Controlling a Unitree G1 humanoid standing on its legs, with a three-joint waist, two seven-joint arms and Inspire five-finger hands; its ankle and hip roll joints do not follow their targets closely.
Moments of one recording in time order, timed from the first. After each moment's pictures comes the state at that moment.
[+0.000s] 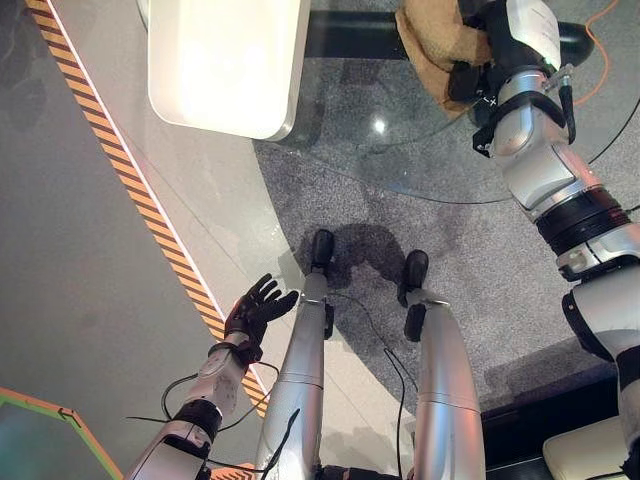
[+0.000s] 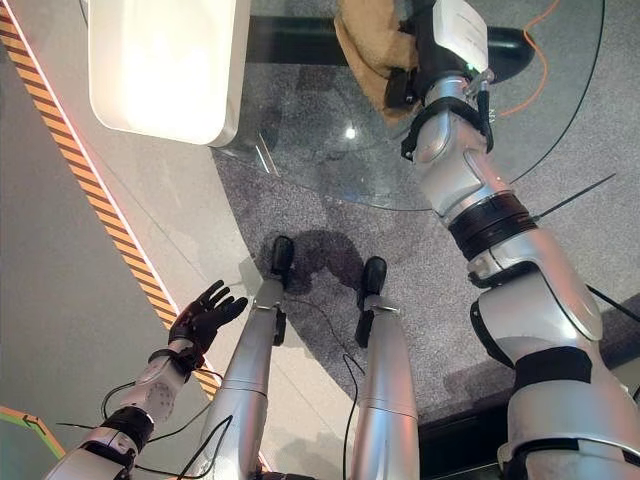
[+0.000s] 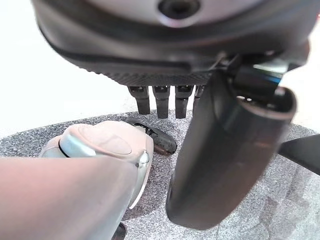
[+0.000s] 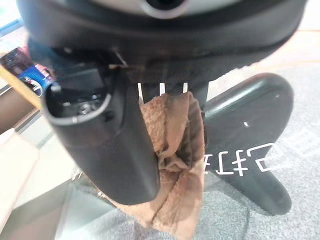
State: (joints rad) left arm -0.35 0.32 -0.29 0.89 -0.91 -0.19 -0.11; right arm -1.33 -0.67 0.69 0.66 -0.09 0.37 -0.28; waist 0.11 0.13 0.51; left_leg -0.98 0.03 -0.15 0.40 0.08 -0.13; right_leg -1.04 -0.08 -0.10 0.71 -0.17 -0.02
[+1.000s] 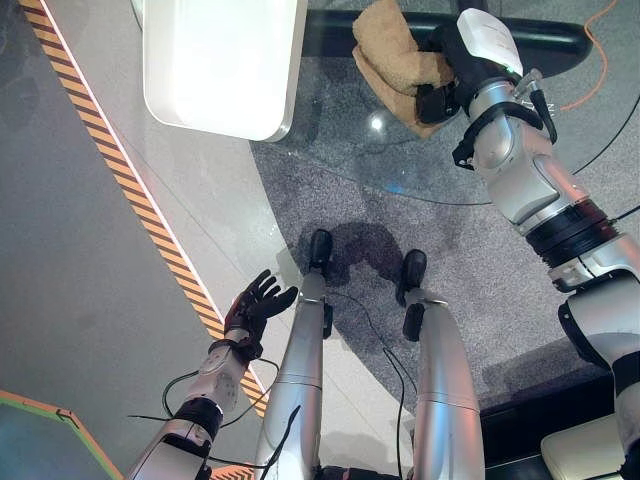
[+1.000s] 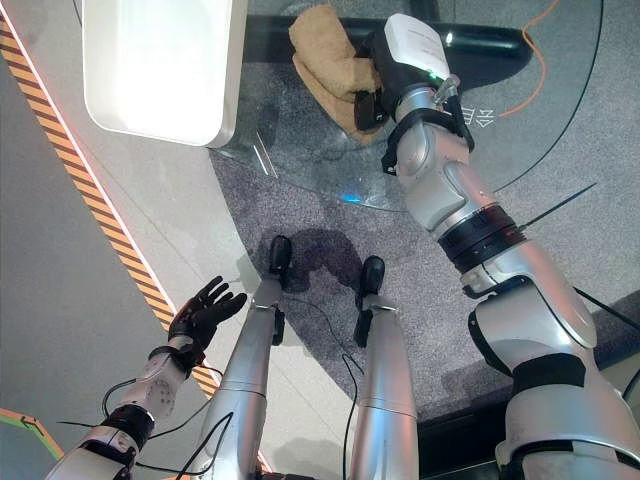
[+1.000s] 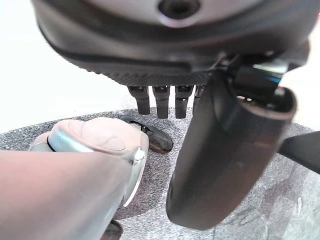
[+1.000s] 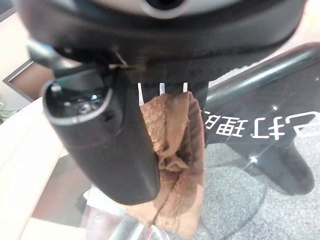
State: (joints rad) left arm -0.35 0.31 -0.28 0.87 -0.89 -0.19 -0.10; right arm -1.27 -0.66 0.69 0.48 -0.20 0.38 -0.12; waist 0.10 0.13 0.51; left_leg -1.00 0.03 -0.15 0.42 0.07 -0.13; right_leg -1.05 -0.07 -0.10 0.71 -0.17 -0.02
